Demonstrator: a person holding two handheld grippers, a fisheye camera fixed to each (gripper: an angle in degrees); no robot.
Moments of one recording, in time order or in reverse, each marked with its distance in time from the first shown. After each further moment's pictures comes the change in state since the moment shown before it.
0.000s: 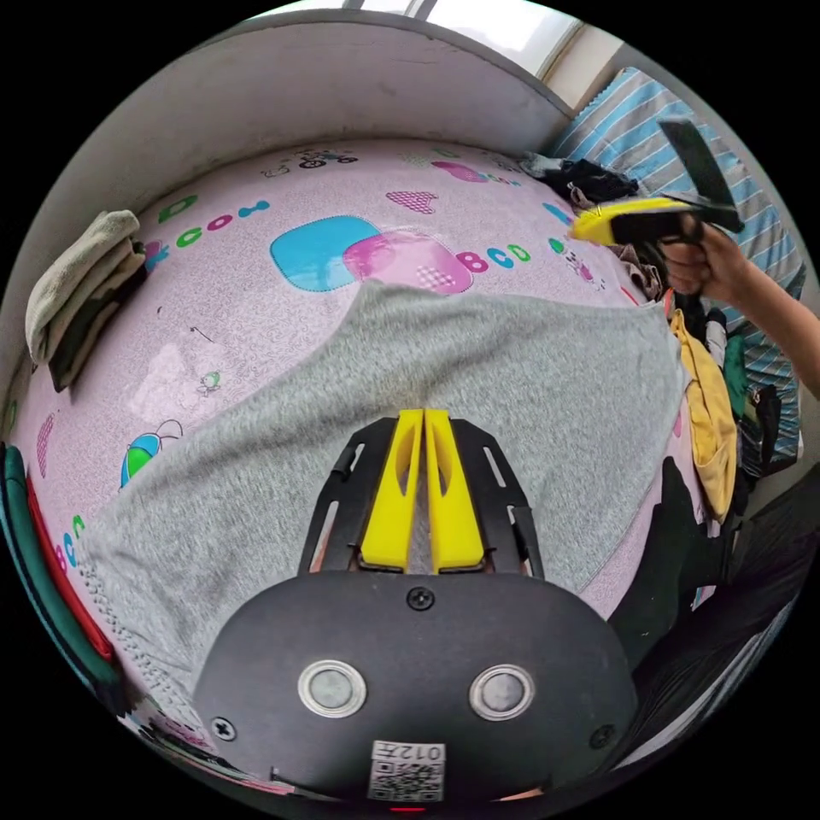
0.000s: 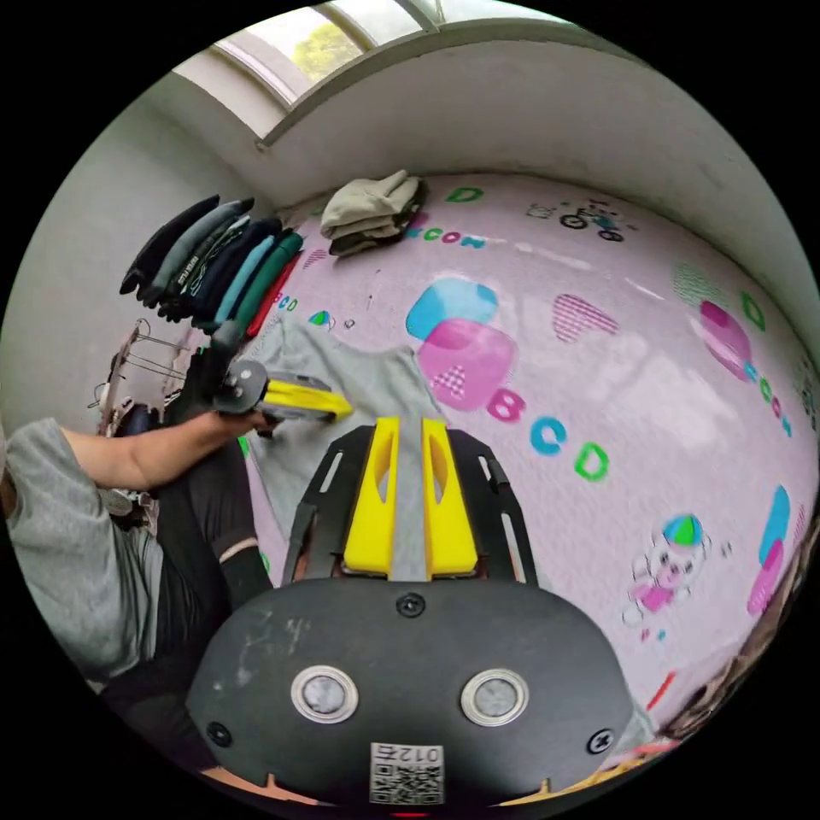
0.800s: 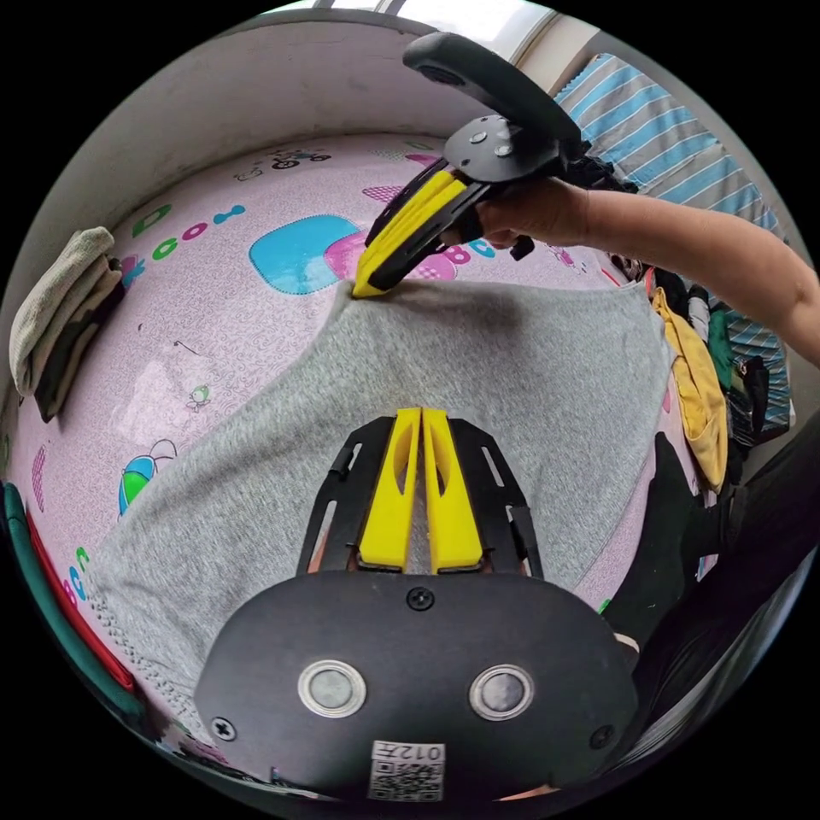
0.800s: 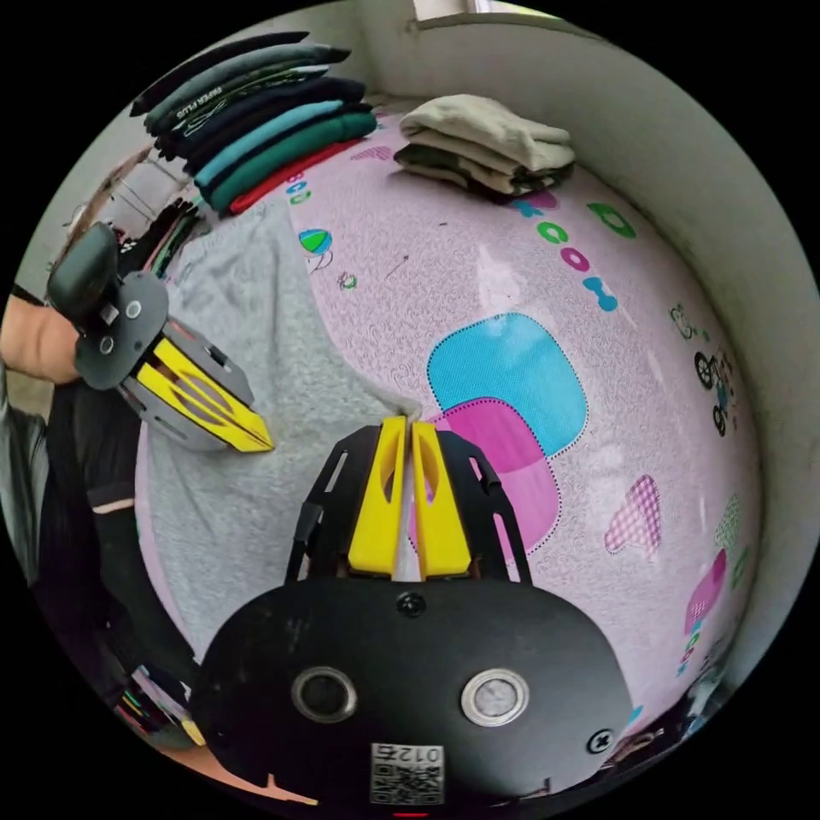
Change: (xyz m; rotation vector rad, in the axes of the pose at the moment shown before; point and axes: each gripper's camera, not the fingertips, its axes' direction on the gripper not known) left arm 0.006 0.046 -0.050 -0.020 0.047 0.078; right arm -0.044 -0.121 0.130 -0.219 0.177 -0.513
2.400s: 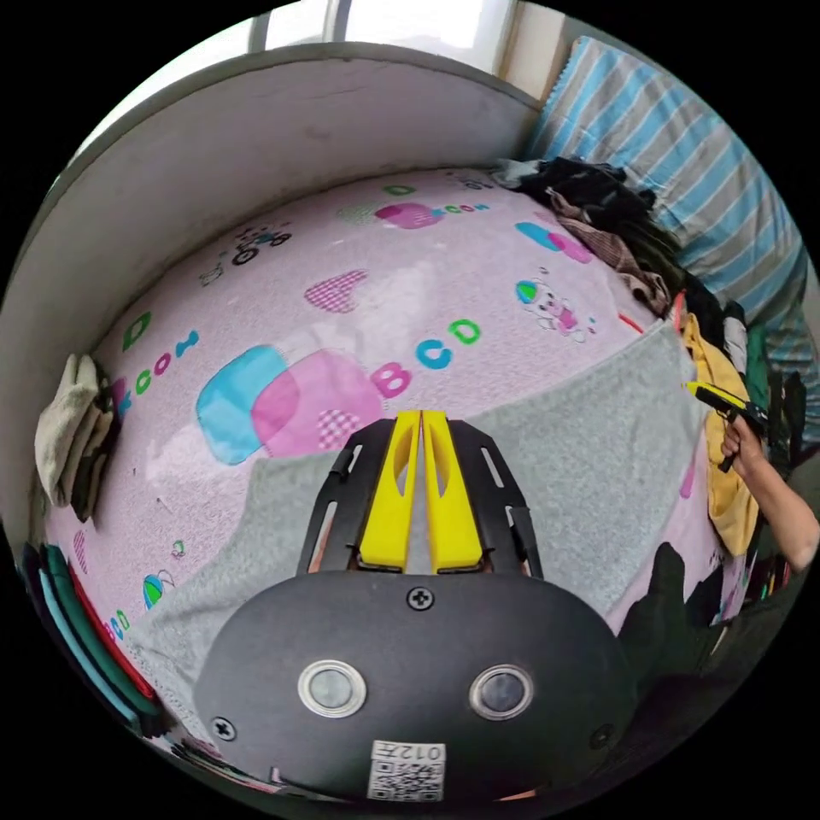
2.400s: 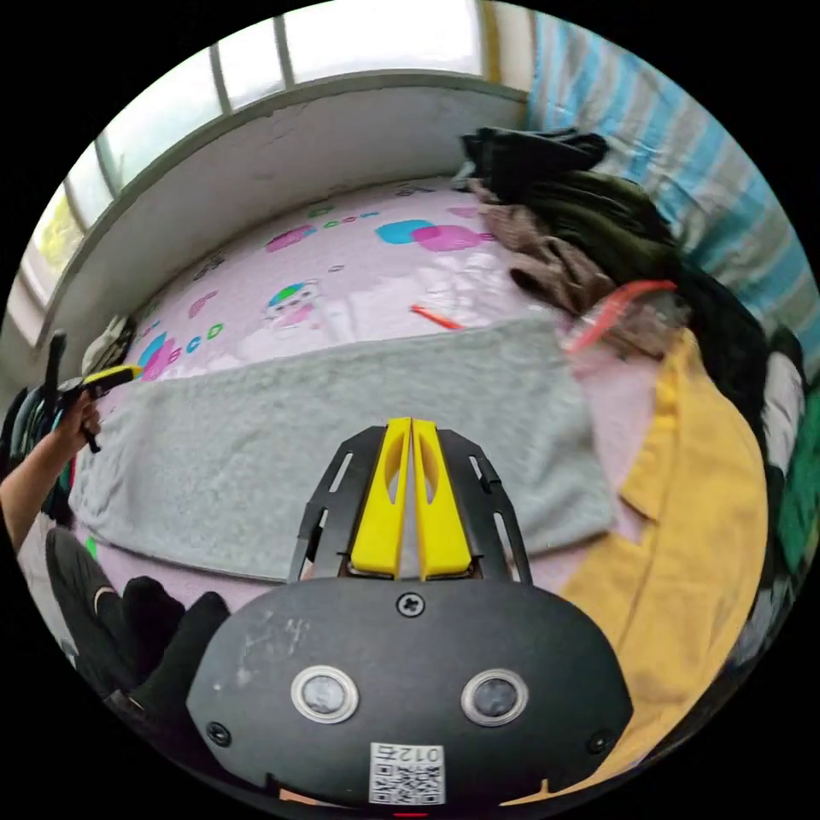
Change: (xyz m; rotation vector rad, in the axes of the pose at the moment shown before) left arm 0.272 -0.202 -0.246 0.077 -0.157 0.026; right arm -0.230 0.543 -0.350 0.330 0.410 1.359
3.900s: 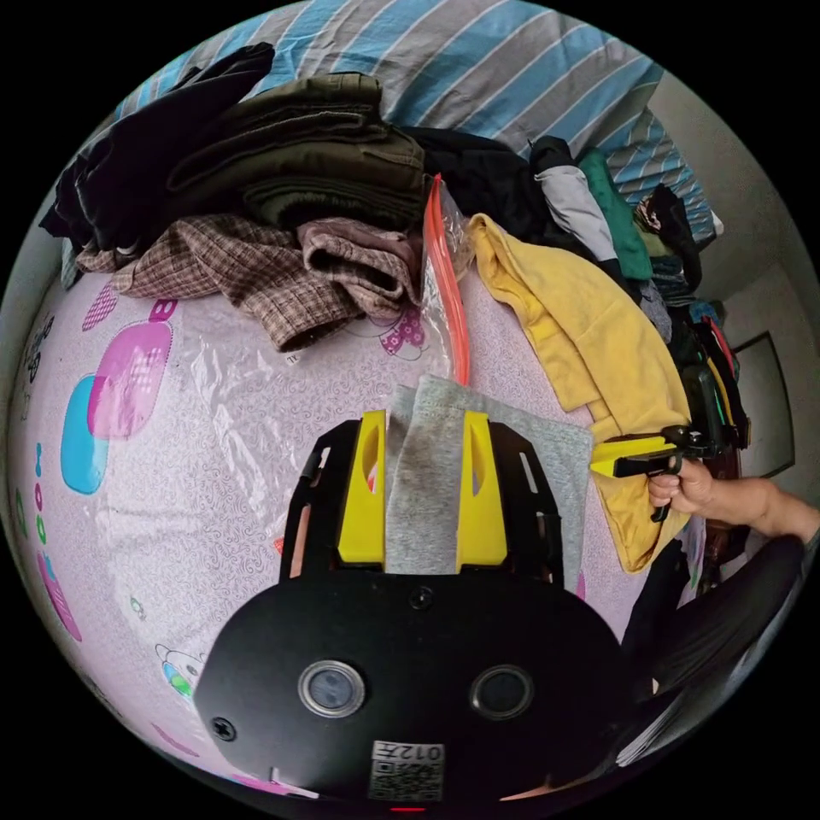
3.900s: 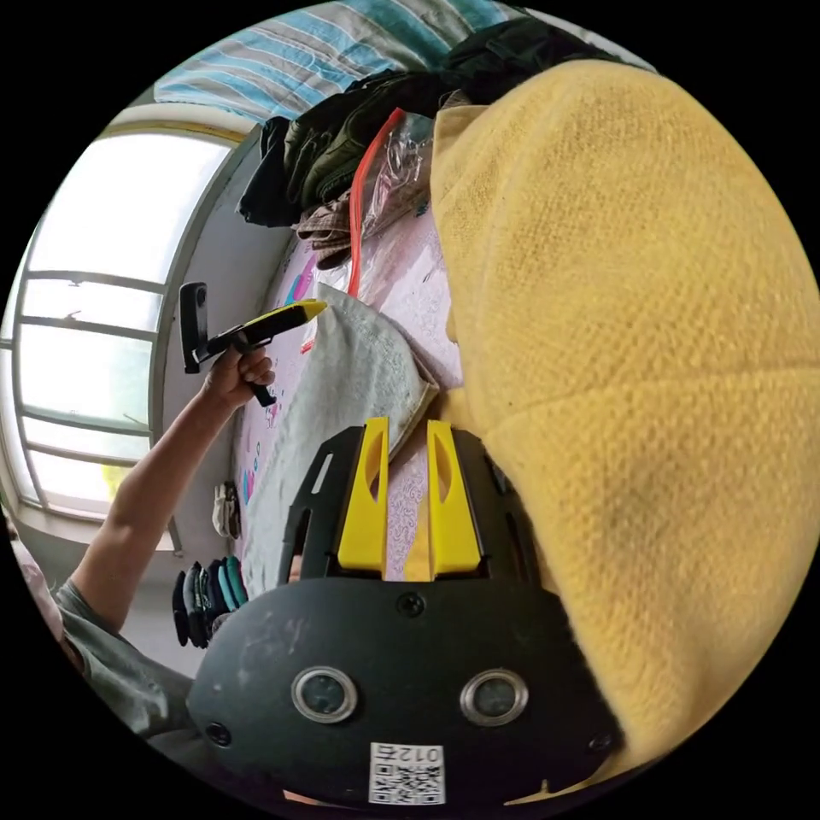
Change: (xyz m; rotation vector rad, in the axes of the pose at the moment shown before) left arm 0.516 -0.428 -0.091 -0.210 0.477 0.747; right arm 0.378 0.066 -0.192 -0.015 -0.449 0.689
